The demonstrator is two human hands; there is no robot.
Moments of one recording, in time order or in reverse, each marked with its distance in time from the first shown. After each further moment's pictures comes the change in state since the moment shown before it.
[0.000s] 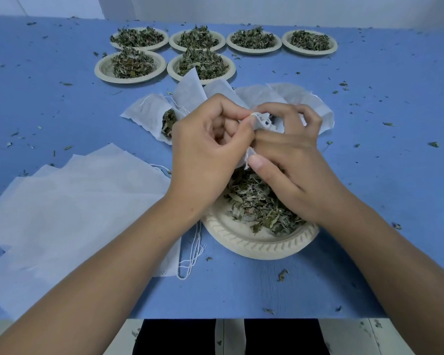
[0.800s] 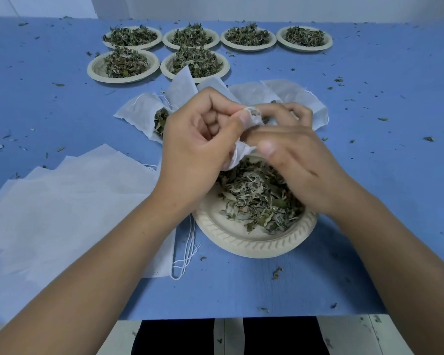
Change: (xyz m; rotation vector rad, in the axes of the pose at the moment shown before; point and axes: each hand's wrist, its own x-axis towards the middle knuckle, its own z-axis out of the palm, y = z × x) left_hand 0.002 0.002 -0.002 -0.086 -0.082 0.019; right_hand 0.001 0.007 -0.011 0.190 -0.050 0.027
